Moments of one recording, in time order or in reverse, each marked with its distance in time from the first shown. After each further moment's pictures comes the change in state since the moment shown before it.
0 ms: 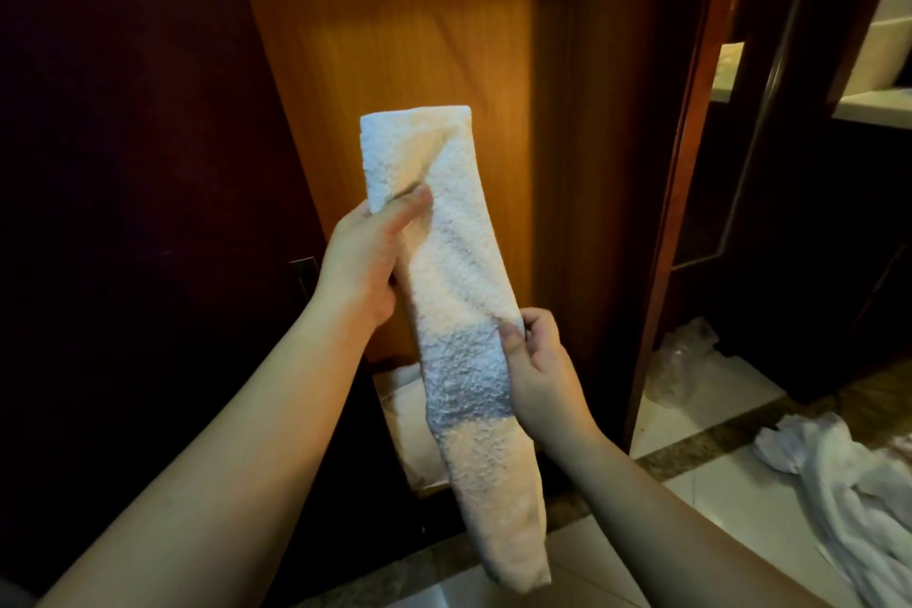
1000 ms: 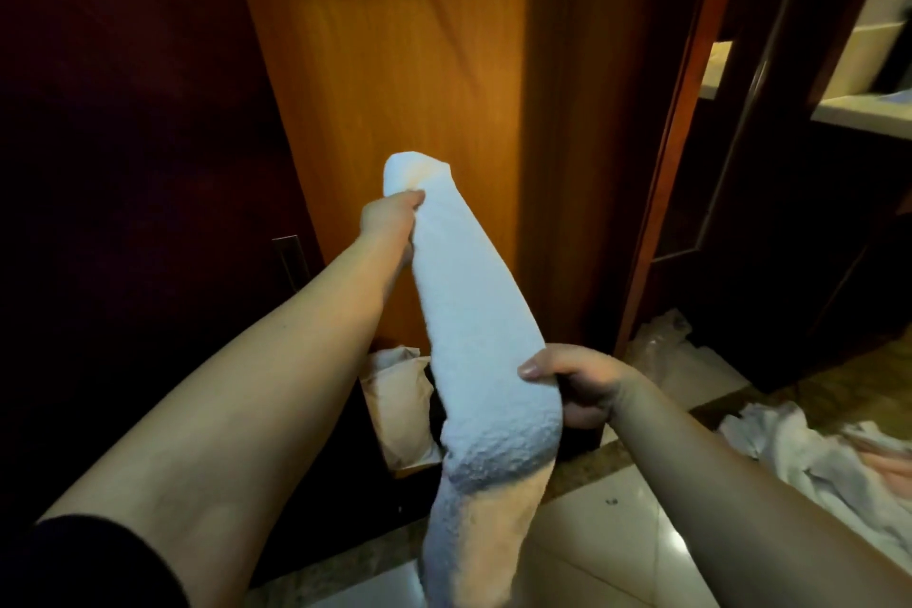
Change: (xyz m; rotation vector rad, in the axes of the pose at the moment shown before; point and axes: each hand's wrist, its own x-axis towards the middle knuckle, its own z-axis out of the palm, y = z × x) left_hand 0.095 -0.058 0.007 0.085 0.287 -0.326; right_hand 0.020 0.016 -0.060 0.615 -0.755 0.702
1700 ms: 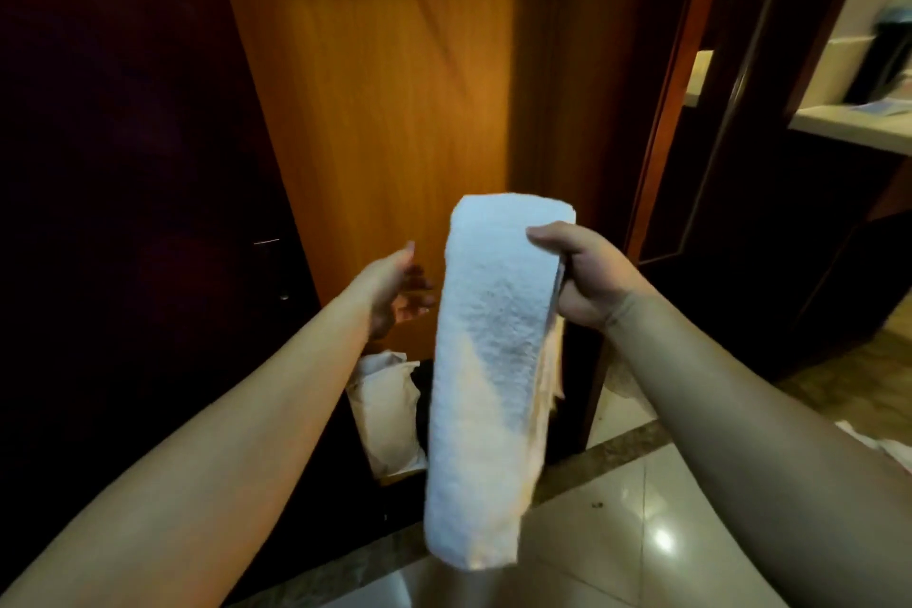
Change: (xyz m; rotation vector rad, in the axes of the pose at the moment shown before) left_hand 0.005 -0.058 -0.025 0.160 -0.364 -0.214; right_hand 0.012 -0.088 0.010 0.110 0.244 -0.402
